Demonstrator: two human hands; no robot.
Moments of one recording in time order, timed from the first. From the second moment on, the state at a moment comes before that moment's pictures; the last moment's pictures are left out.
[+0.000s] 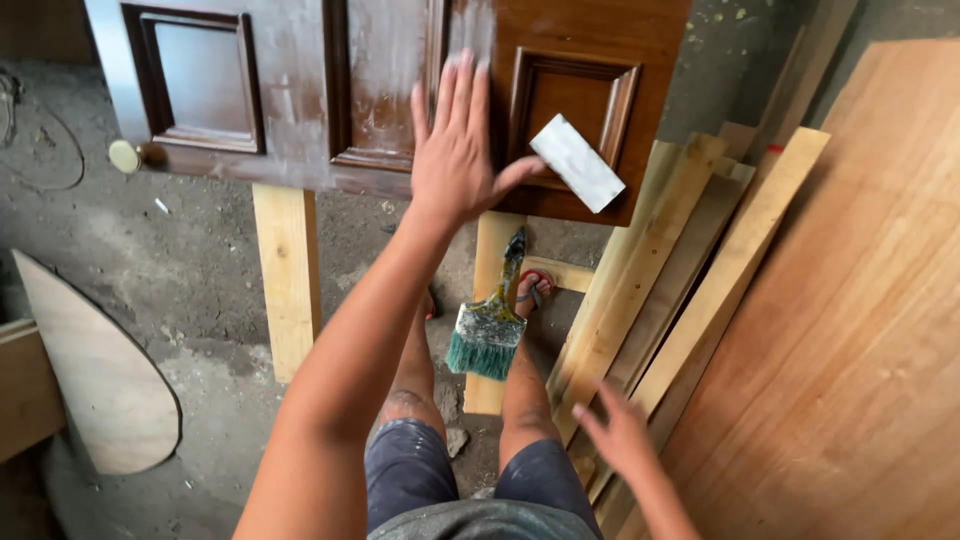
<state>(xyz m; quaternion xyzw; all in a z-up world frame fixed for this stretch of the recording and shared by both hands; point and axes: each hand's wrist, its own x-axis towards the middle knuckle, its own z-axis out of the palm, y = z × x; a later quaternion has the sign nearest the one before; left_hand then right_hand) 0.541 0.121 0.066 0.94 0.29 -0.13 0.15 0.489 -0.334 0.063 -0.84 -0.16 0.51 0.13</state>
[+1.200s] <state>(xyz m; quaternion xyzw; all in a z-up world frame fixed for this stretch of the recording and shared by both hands) 0.551 0.143 0.077 0.94 0.25 -0.16 0.15 0.377 -0.285 0.062 -0.72 -0.02 0.70 0.02</state>
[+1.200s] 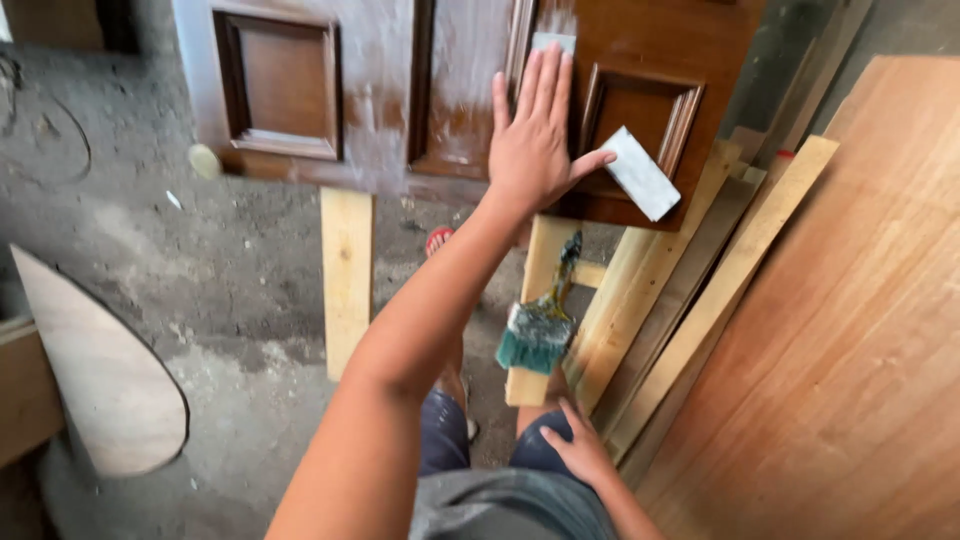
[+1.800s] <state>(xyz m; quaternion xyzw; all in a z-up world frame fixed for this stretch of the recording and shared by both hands) 0.560 0.144 0.076 0.95 0.22 -0.16 0.12 0.414 -0.202 0.087 -0.71 0.01 0.66 -0.23</state>
